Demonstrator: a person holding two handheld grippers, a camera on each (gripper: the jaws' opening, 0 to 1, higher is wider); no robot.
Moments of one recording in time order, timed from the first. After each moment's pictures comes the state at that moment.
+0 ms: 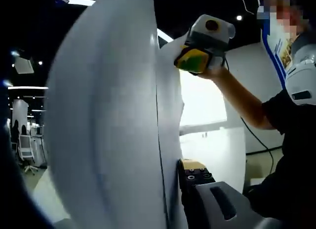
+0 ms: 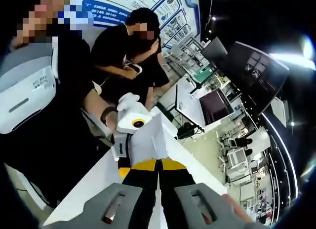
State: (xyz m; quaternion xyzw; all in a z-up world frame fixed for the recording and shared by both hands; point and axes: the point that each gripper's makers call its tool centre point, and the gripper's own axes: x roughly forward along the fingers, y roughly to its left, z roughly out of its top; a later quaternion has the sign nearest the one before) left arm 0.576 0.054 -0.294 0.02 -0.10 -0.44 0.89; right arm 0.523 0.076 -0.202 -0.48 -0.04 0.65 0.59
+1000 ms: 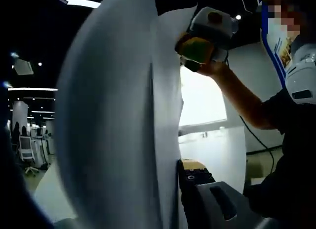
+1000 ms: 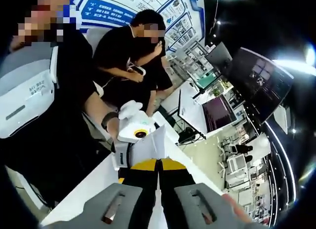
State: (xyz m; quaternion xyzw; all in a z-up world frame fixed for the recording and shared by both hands) left arm 0.577 0.054 -0.291 0.02 -0.10 -0.44 0.89; right arm 0.510 0.092 -0.201 -0.49 -0.05 0.66 0.57
